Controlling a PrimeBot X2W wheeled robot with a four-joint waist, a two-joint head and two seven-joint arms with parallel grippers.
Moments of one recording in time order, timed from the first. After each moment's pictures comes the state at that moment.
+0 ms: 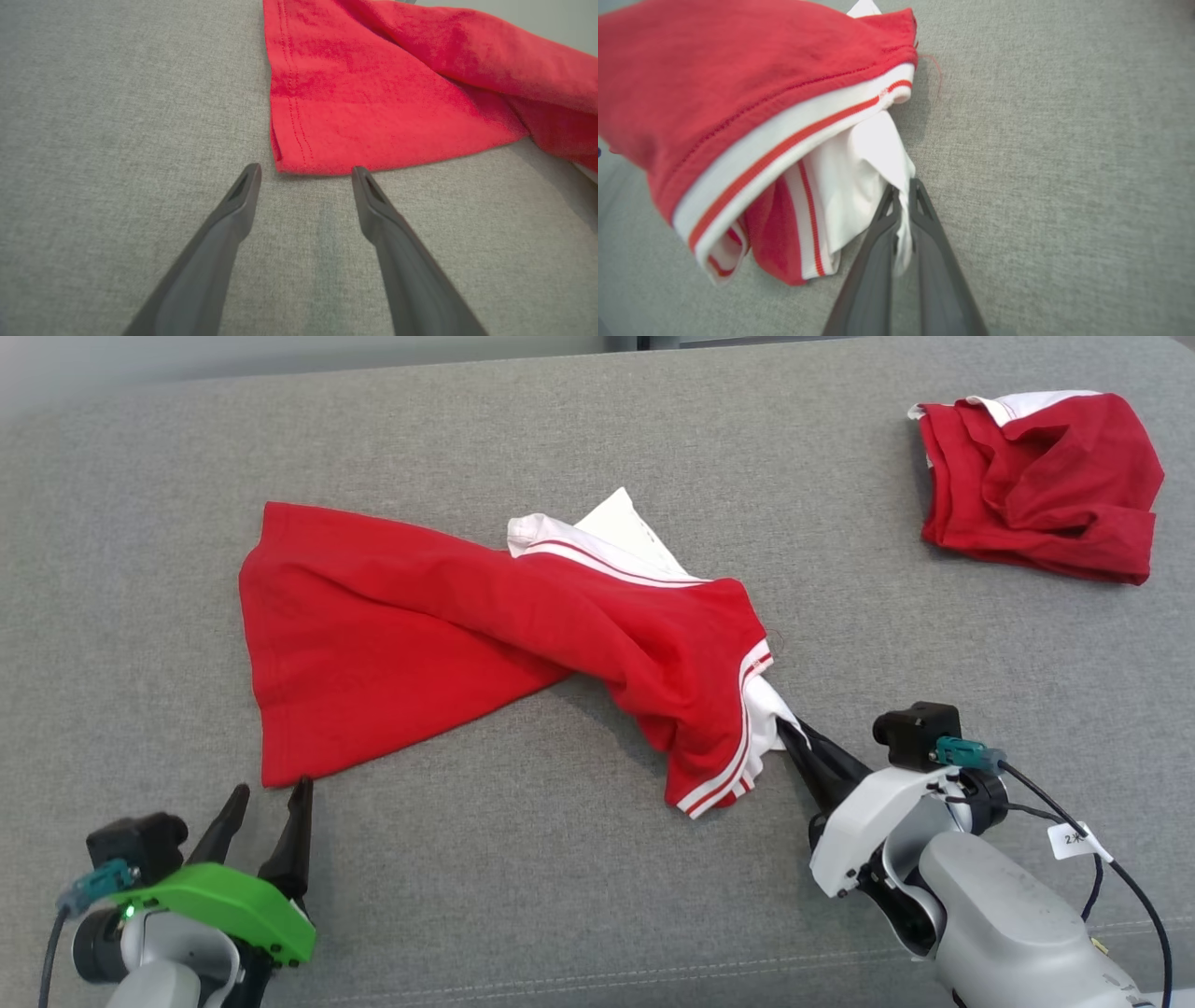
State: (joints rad) left arm -0.12 0.21 -0.20 0.40 -0.63 -0.09 -0.13; right arm -0.39 -0.17 0.64 0.68 0.56 0.12 -0.23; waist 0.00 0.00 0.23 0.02
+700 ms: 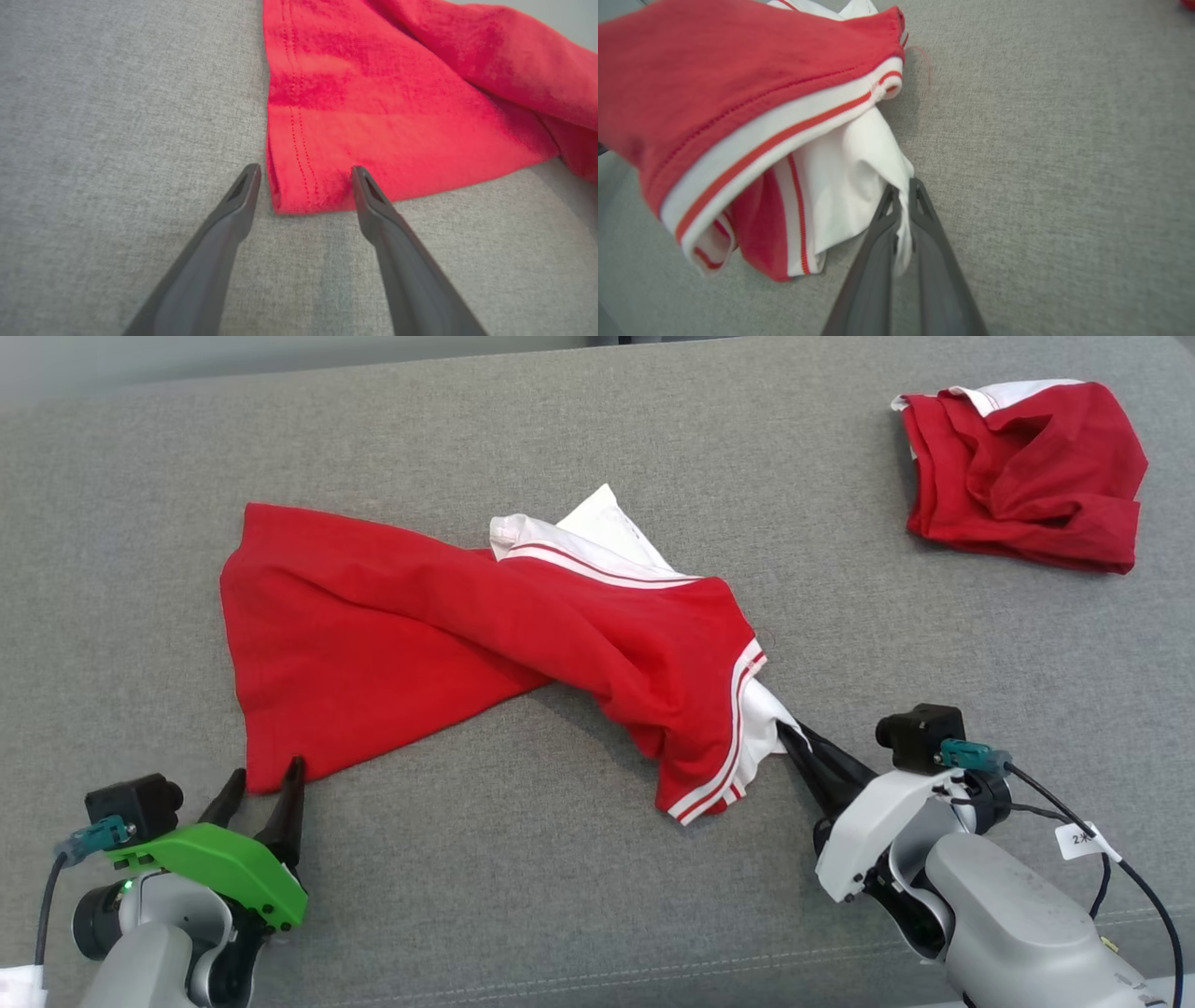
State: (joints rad) left arm -0.27 0.20 -0.22 0.58 -0.68 -0.11 -0.08; right arm -0.39 -0.21 0.70 0.65 0.60 0.12 -0.25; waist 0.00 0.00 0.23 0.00
